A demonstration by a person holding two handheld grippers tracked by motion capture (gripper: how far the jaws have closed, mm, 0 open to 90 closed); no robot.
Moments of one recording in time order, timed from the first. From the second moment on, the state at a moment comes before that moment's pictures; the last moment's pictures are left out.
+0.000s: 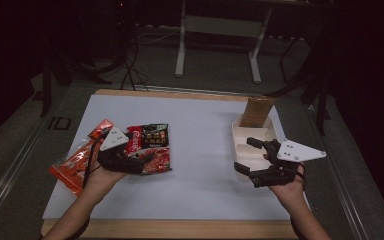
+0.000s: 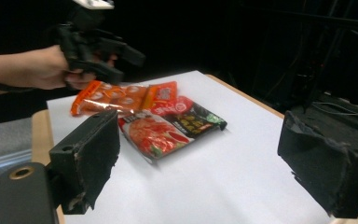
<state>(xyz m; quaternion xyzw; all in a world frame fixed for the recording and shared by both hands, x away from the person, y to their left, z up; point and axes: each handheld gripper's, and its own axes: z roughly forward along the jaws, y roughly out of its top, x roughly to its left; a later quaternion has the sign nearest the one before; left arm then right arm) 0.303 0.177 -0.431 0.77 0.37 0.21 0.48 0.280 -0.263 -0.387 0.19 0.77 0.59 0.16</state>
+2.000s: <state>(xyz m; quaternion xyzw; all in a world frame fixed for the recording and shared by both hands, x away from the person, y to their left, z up) 0.439 0.215 -0.527 0.79 0.51 0.11 0.31 0.280 -0.252 -0.401 0.19 0.79 0.57 0.14</state>
